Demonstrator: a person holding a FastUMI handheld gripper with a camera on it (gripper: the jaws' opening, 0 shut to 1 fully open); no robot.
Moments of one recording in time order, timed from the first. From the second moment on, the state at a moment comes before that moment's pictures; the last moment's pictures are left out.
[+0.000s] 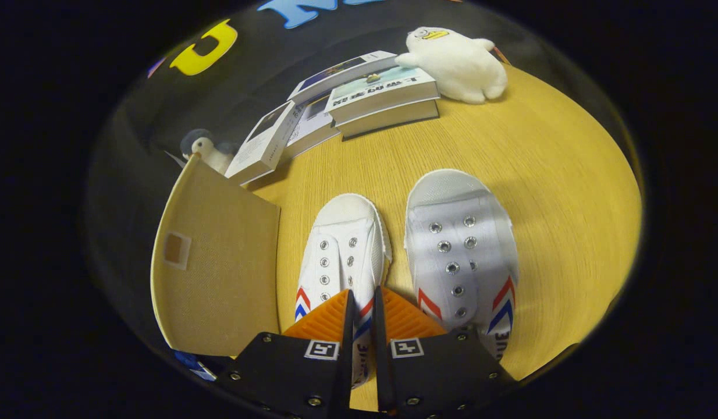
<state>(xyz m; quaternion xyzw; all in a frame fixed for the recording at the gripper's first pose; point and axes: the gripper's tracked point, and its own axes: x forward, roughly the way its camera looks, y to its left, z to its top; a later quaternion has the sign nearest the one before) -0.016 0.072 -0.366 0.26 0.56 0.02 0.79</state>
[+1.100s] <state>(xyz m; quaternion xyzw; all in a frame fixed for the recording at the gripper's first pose) 0.040 0.125 -0.203 0.35 0.48 0.10 0.80</state>
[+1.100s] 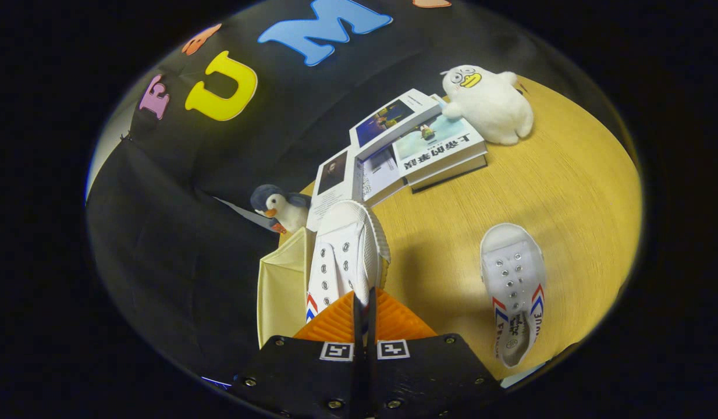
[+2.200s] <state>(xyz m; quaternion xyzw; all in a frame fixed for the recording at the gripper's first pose) 0.048 0.302 -0.217 0.25 0.52 0.17 0.80</state>
